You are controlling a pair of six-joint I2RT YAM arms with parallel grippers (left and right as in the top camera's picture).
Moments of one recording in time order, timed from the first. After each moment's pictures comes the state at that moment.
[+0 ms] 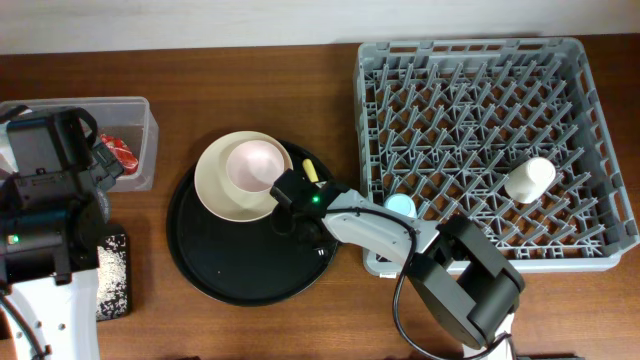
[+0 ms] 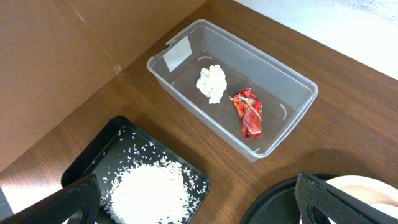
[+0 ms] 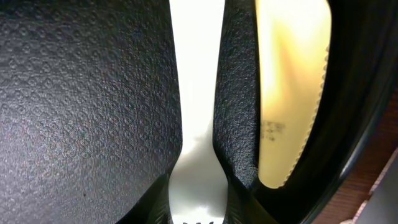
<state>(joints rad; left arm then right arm) 0.14 1.22 1.52 -1.10 -0.54 -0.36 0.81 2.01 1.33 -0.78 0.05 0.63</state>
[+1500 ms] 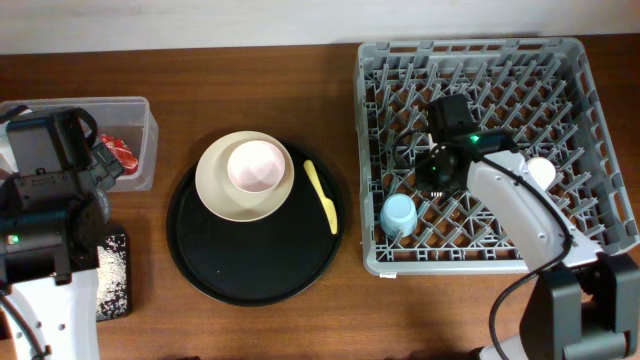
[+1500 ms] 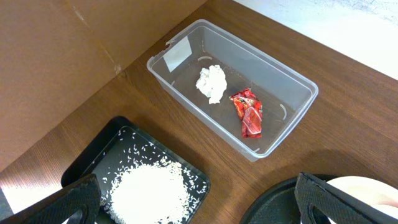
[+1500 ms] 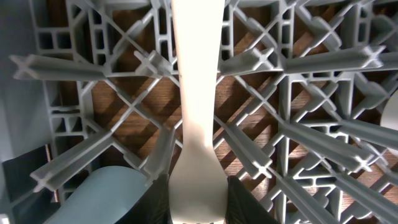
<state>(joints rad) 0.14 1.22 1.52 -1.10 -0.54 -0.36 0.18 1.67 1.25 -0.87 0.12 0.22</state>
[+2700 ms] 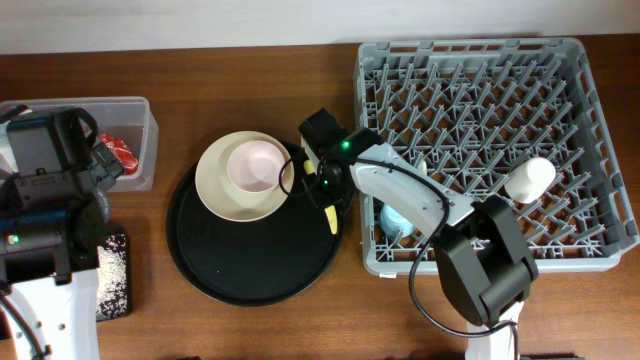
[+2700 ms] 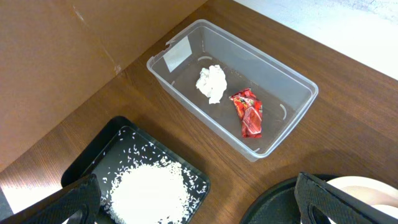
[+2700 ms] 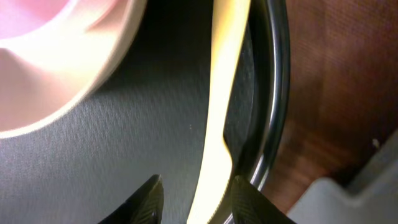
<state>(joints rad) 0.14 1.22 1.52 -1.10 -0.54 -0.36 0.60 2.03 1.55 -0.84 -0.11 0.17</state>
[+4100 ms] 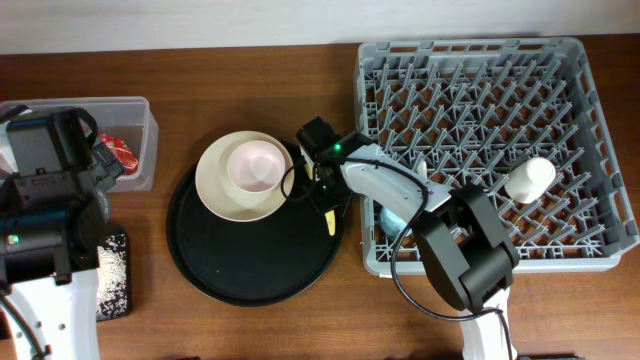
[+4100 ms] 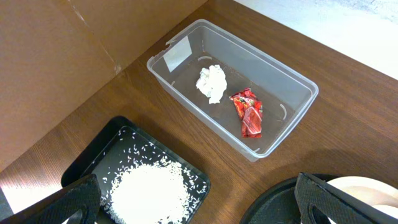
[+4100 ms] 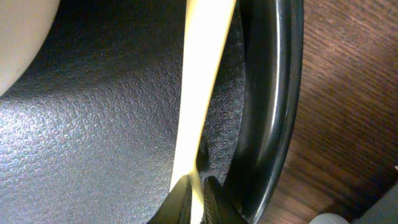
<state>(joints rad) 0.14 1.22 1.52 -1.10 -0.54 -0.36 0.60 2.13 1.56 -0.85 -0.05 0.13</state>
